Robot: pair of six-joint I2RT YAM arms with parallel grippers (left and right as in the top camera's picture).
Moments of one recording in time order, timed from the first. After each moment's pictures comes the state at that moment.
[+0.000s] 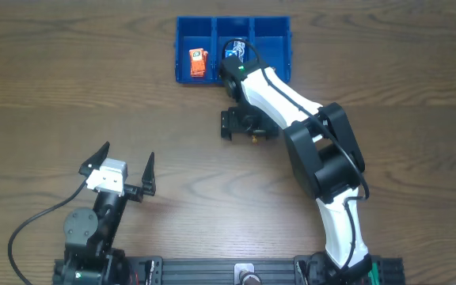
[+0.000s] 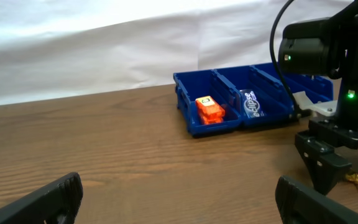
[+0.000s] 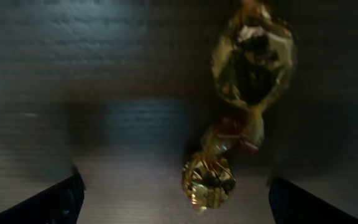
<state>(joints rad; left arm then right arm) -0.14 0.01 0.02 -0.10 0.12 0.04 0.51 2.22 1.66 -1.14 -0.05 0.51</state>
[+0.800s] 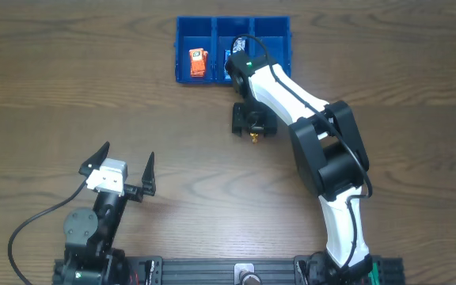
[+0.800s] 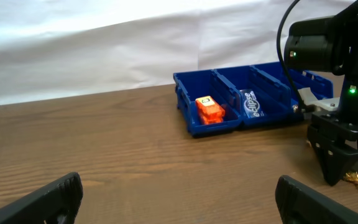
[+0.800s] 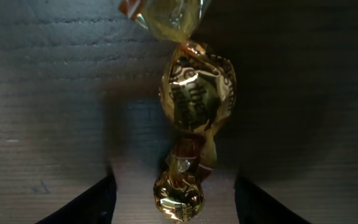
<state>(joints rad) -0.14 0.01 0.02 -0.10 0.12 0.04 0.47 2.22 1.66 -1.13 -0.06 0.51</state>
